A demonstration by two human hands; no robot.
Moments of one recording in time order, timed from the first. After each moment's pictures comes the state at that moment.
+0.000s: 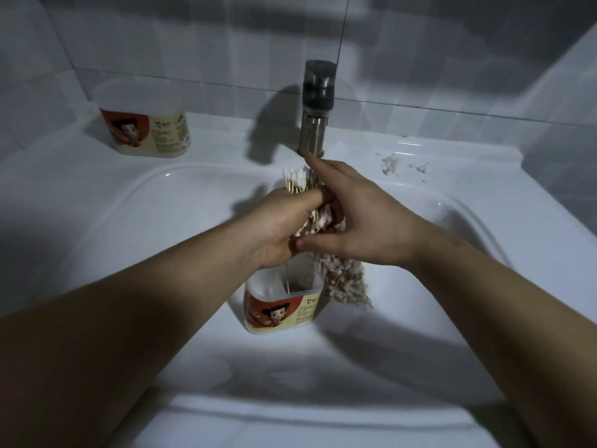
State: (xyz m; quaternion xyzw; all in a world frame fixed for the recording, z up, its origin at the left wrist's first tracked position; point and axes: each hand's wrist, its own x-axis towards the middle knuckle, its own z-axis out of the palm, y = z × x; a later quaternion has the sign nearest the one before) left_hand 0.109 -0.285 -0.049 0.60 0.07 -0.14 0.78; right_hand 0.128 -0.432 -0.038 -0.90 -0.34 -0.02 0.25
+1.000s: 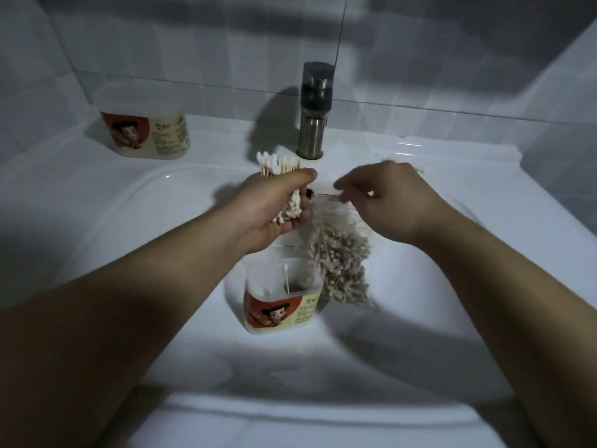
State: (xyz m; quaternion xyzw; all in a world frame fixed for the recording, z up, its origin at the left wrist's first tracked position) left_hand 0.121 -0.268 -0.041 0.59 0.11 -0.07 0.80; right_hand 0.133 -0.449 -0.021 -0.95 -0.19 -0.06 0.24
